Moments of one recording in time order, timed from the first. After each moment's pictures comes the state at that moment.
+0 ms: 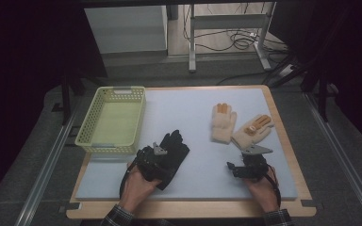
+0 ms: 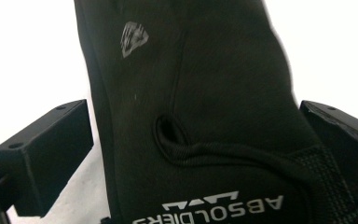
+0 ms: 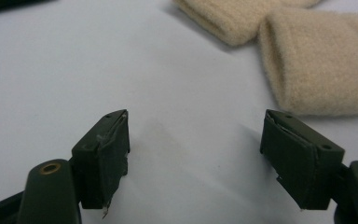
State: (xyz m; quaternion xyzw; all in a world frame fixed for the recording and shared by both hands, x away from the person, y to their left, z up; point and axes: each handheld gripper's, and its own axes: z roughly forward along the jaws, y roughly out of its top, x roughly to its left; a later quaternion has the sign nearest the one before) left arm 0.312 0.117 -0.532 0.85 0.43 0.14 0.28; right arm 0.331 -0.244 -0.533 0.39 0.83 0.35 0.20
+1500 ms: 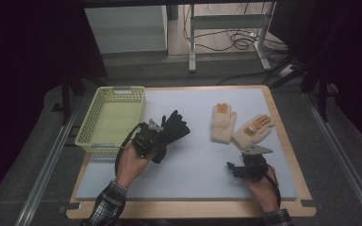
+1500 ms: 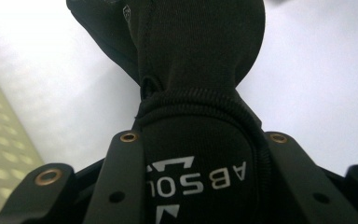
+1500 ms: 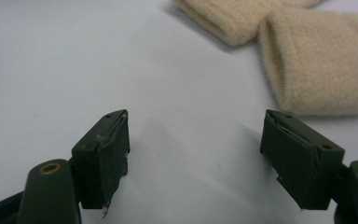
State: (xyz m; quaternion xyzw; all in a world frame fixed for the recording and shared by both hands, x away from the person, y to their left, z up) left arm 0.354 0.131 -0.458 0.85 0.41 0.15 0.31; right arm 0.331 -0.244 -0.533 0.39 0.83 0.35 0.20
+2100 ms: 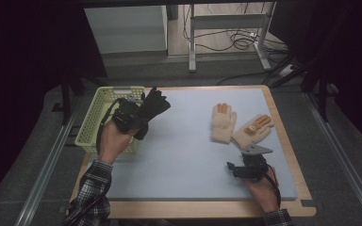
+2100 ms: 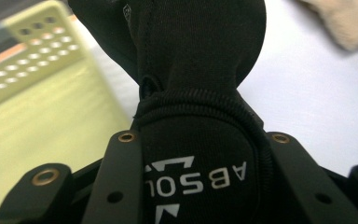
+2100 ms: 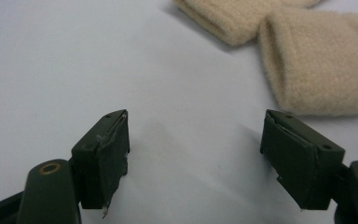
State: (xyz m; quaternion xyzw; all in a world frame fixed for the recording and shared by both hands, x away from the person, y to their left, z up) left arm 0.392 0.188 -0.405 0.82 0.46 0.19 0.29; right arm 0.331 -0.244 -0.533 0.39 0.83 0.35 0.20
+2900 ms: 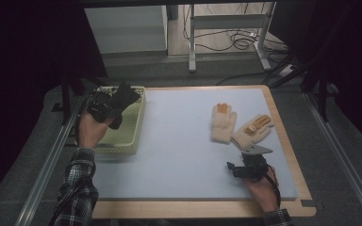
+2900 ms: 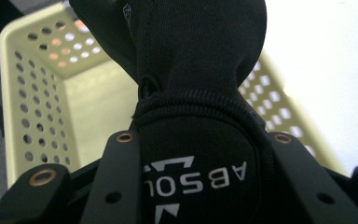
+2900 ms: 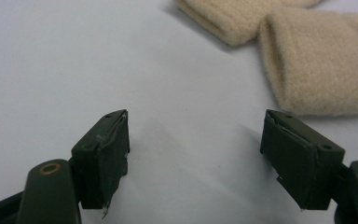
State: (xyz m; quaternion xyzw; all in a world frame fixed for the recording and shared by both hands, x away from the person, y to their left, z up) left arm 0.436 0.279 -0.430 0.77 0.54 0.21 0.25; right arm 0.331 -0.244 -0.533 0.39 0.83 0.35 0.20
